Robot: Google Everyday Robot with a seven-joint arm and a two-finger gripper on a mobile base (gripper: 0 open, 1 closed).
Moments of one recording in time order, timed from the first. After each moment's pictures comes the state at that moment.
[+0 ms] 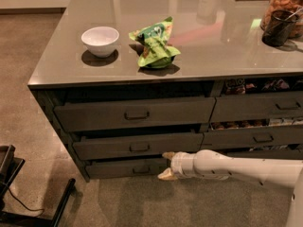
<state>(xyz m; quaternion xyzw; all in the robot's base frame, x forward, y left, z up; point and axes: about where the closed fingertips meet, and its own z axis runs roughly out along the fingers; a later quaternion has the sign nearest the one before) 0.556 -0.070 0.425 -0.60 0.70 0.09 0.36</state>
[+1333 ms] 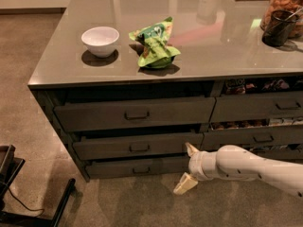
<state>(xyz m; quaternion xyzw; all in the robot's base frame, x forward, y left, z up) 0.512 -0.129 0.491 -0.56 0.75 0.10 0.32</state>
